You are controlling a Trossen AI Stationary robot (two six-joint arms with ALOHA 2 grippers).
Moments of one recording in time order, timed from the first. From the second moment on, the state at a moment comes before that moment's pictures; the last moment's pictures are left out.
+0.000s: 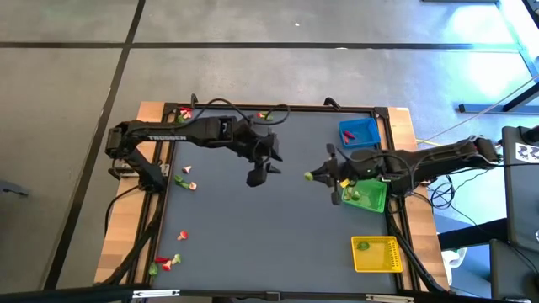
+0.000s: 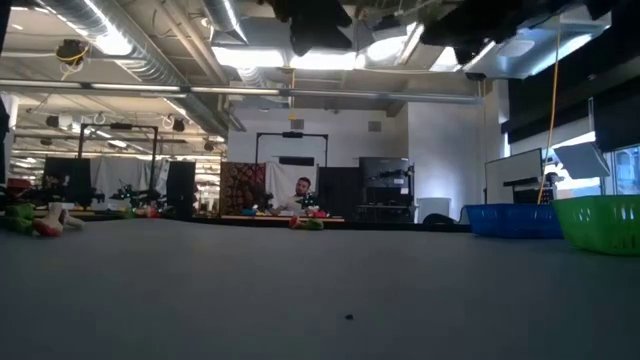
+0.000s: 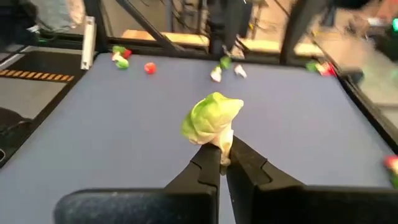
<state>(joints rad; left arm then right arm) 0.11 1.62 1.49 -0.57 0.20 0.04 0.13 1.01 0.71 -0.04 0.08 -0.02</state>
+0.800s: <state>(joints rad) 0.11 1.63 1.28 -0.39 0.17 -0.06 0.13 0.84 0.71 -0.75 0.36 0.60</state>
